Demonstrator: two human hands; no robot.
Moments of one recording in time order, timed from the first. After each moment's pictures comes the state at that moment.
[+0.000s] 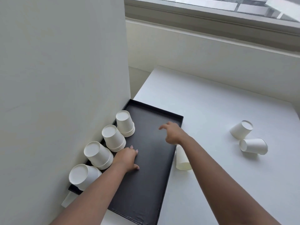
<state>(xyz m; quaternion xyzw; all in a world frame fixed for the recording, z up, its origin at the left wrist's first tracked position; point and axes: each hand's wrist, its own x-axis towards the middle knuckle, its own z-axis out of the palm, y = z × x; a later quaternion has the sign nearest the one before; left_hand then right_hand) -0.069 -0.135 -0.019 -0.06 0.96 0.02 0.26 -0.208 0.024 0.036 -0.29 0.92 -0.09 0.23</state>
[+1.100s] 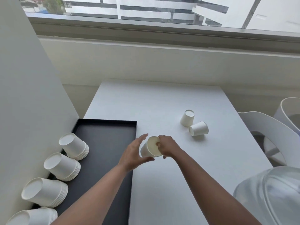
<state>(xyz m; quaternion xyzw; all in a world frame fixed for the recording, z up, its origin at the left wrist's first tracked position) -0.133 0.000 0.017 0.08 0.89 0.44 0.05 -0.173 0.158 0.059 -0.05 0.95 -0.23 0.20</state>
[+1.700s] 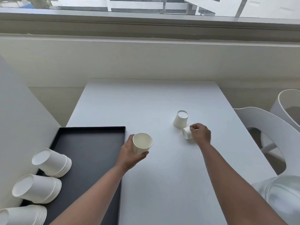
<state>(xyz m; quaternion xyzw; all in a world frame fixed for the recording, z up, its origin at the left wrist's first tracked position) -0.186 0.034 0.004 -0.02 0.85 0.52 0.02 -0.253 0.303 0.024 0.25 0.88 -0.40 -0.05</state>
